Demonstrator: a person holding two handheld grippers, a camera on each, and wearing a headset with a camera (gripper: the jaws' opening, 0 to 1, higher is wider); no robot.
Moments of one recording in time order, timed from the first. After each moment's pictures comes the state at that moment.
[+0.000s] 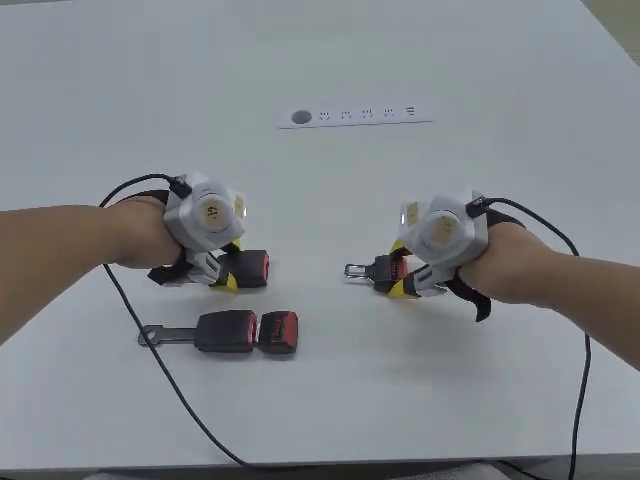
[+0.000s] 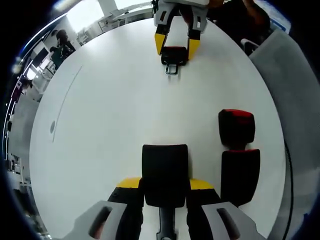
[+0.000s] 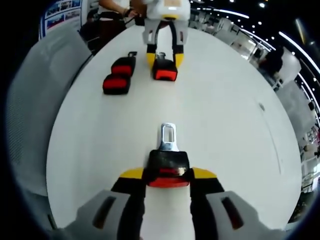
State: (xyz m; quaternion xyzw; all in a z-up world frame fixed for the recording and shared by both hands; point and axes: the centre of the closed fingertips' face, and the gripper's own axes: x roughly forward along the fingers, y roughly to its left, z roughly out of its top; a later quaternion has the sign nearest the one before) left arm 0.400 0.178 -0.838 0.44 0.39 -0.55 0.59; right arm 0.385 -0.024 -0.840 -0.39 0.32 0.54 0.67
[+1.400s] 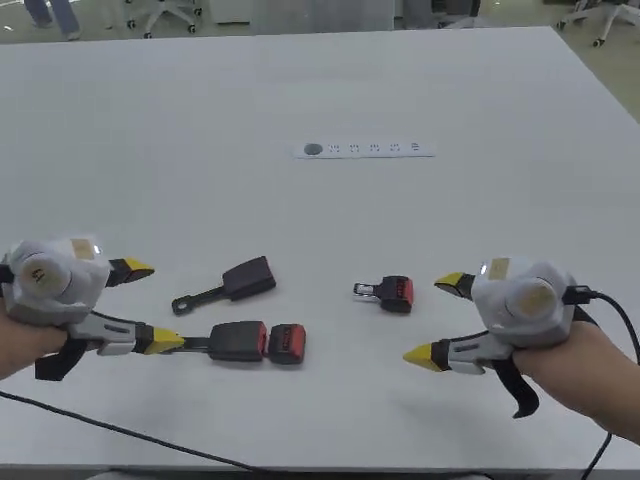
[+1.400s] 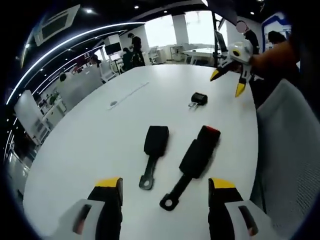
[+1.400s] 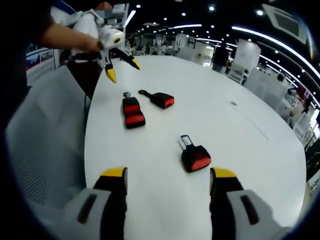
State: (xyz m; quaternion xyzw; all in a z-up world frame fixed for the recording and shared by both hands) left arm 0.309 0.278 -0.753 0.23 0.31 -0.40 0.83; right arm 0.299 -0.039 -0.778 -0.23 0.27 0.47 0.81
